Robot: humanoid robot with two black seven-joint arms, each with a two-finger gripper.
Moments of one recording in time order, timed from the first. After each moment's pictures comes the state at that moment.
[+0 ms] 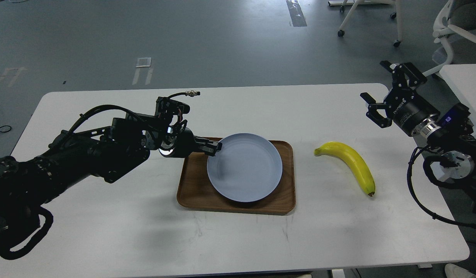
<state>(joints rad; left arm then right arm) -1.04 0.13 -0.09 -0.59 1.55 -0.37 -0.45 0.73 -0.60 0.39 0.71 -0.10 0.49 0.49</state>
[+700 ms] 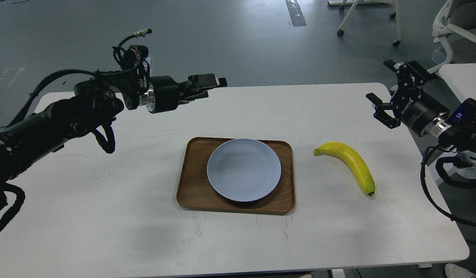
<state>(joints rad) -1.16 0.34 -0.15 -0.70 0.63 -0.47 -0.49 0.74 -0.73 0.35 0.85 -0.29 0.49 0.49</state>
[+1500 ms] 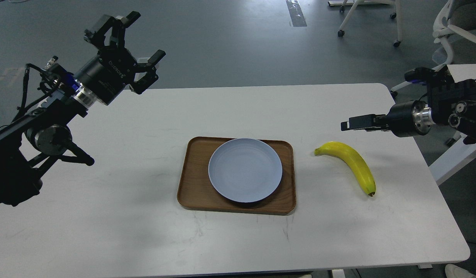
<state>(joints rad) -0.81 0.52 -0.60 -1.00 0.21 -0.48 -0.47 1.26 -0.64 -0.38 0.76 -1.12 0.49 0.49</state>
